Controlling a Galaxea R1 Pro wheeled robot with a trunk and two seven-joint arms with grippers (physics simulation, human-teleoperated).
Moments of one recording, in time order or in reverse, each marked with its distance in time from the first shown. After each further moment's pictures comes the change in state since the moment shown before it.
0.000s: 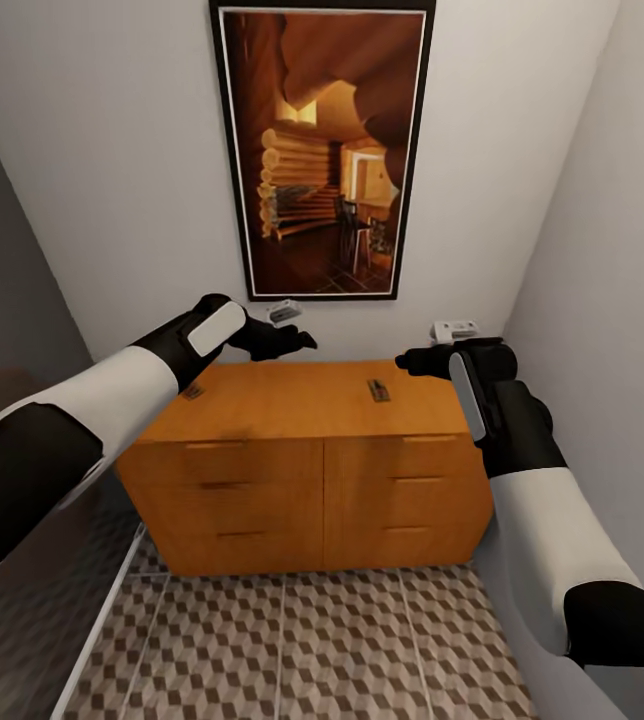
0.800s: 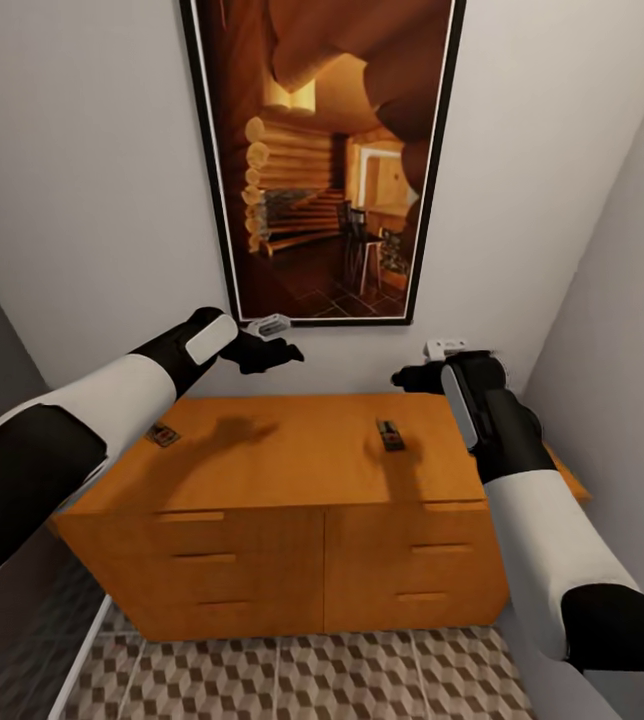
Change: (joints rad) left arm 0.012 0.001 -0.004 0.091 -0.002 -0.005 0.001; right arm 0.012 0.006 0.000 0.092 -0.005 -0.002 0.002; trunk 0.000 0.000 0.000
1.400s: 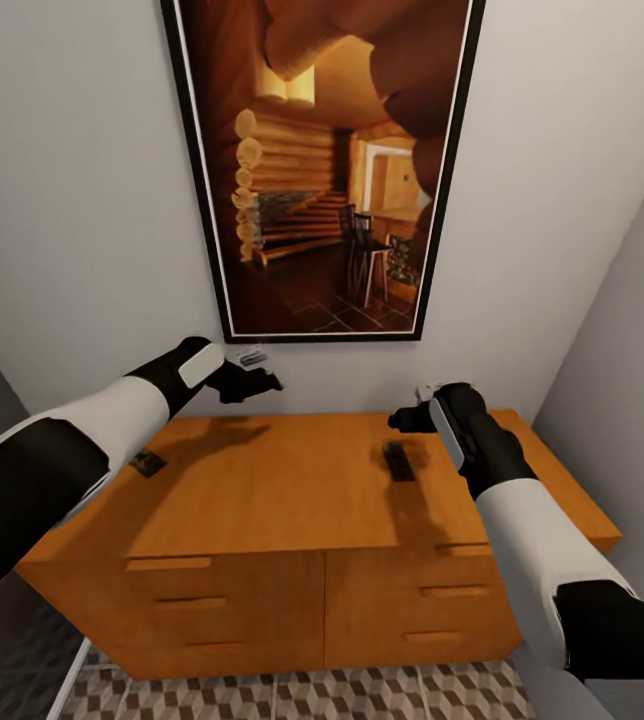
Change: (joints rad) left arm 0.055 0.019 -0.027 0.119 0.000 0.000 -0.001; right arm 0.022 0.003 0.003 0.234 0.002 -0.017 -0.003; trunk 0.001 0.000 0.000
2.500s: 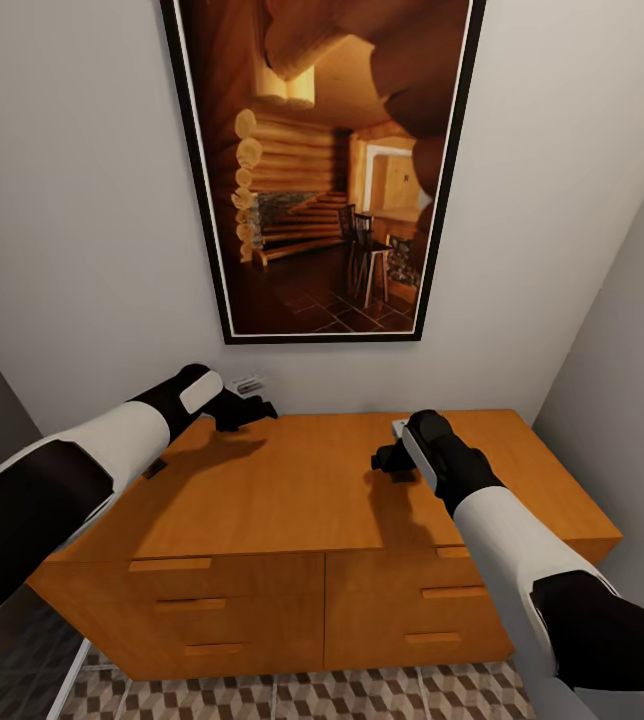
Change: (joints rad) left arm 0.079 0.003 -0.005 0.029 0.002 0.007 0.000; right arm 0.002 0.050 0.092 0.218 -0.004 0.009 -0.002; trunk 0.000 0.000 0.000
